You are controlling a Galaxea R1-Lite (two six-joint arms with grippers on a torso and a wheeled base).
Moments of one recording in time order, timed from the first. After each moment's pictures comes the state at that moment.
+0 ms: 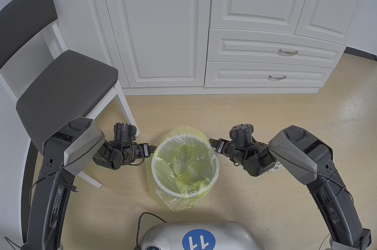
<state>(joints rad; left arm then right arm) -0.22 2.72 -1.51 -0.57 -0.06 -0.28 0.42 2.80 -1.66 -0.70 -0.11 0.56</state>
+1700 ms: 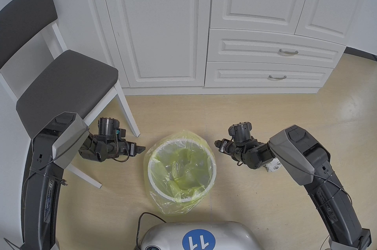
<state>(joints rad) -0.10 2.70 -1.53 -0.49 -0.22 0.05 0.39 2.86 -1.85 -0.42 -0.18 0.60</state>
